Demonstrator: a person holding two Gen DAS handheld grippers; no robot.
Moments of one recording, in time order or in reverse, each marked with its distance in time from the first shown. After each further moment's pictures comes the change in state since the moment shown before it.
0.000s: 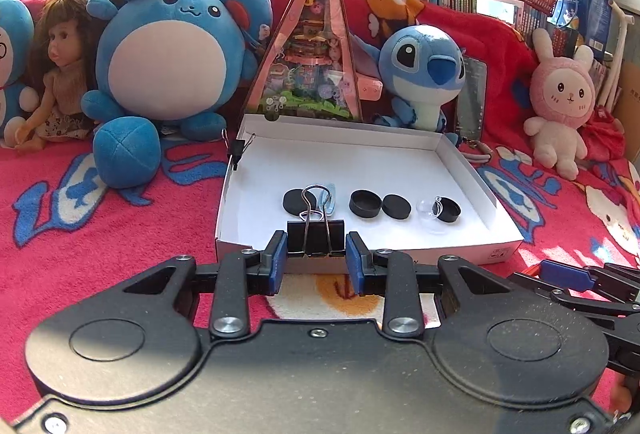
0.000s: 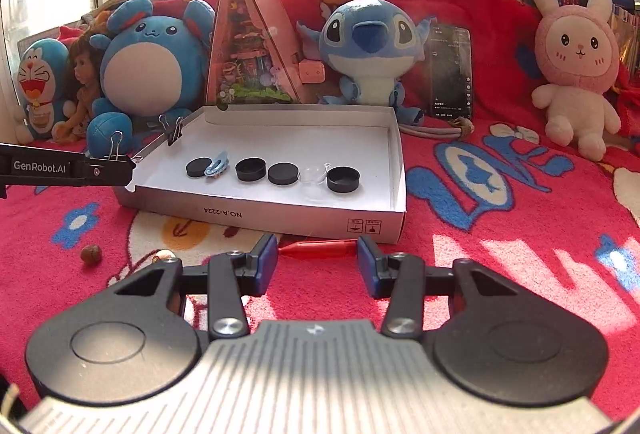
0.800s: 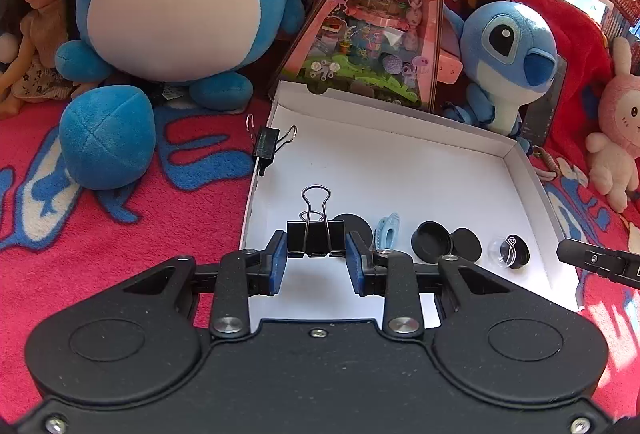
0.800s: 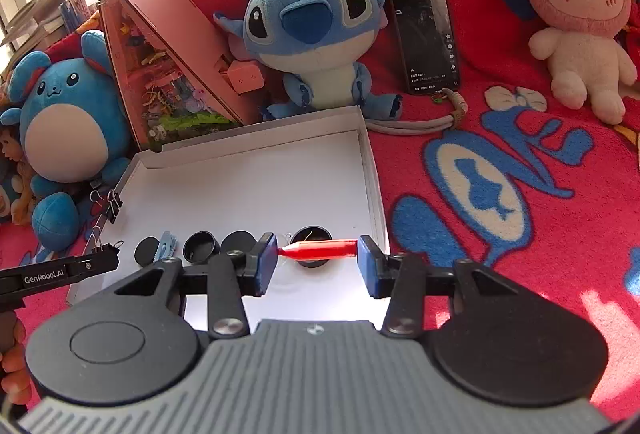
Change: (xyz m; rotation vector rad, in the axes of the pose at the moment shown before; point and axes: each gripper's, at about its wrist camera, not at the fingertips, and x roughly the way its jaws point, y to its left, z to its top) left arm 0.107 0.038 0.055 -0.125 0.204 0.058; right arm 0.092 -0.044 0.087 0.253 0.206 -0.032
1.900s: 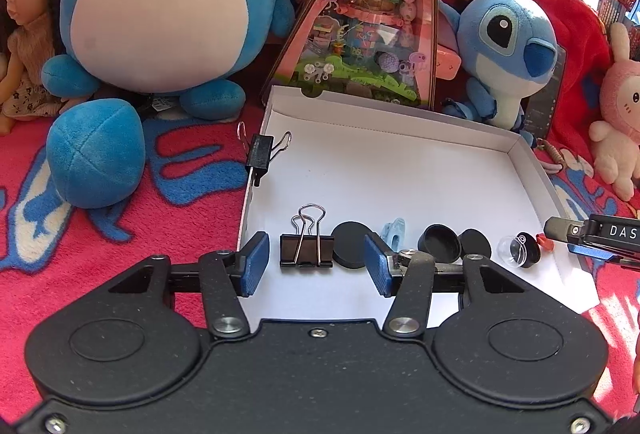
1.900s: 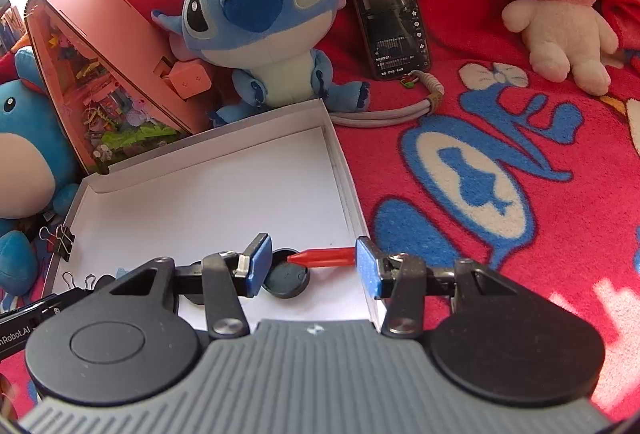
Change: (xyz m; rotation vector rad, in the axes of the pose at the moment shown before) left arm 0.008 -0.003 0.001 0.051 -0.021 0.008; right arm 0.035 -0.004 0.009 0.098 0.012 -0.106
